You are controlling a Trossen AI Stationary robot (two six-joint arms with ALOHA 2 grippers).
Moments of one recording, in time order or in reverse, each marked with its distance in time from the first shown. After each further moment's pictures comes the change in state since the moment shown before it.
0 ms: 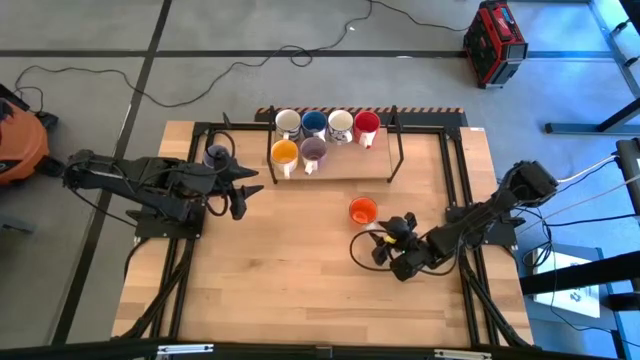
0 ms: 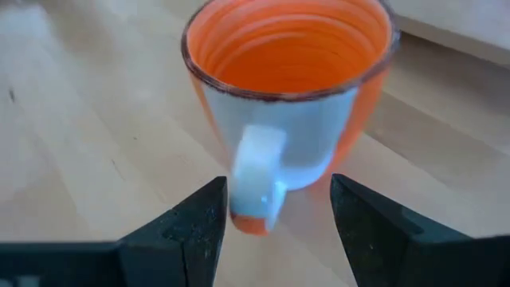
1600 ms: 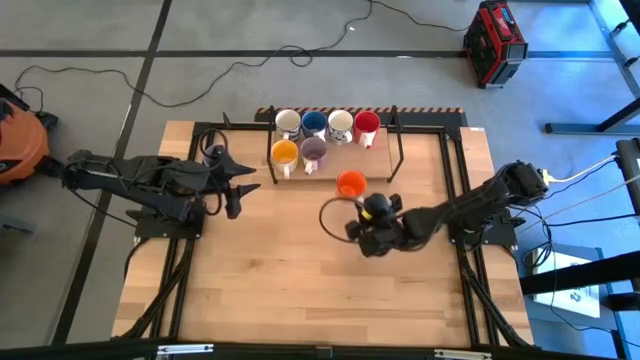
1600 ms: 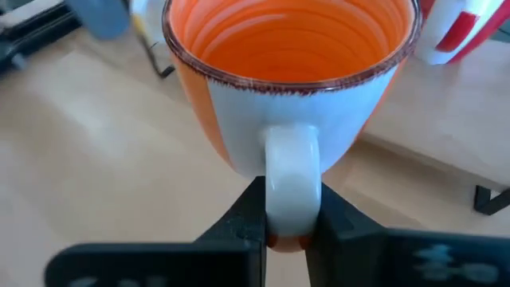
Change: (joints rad) left arm 0.000 -0.041 -0.001 -0.002 -0.001 0.102; right arm -0.227 0.084 0.406 -0.313 0.023 -0.030
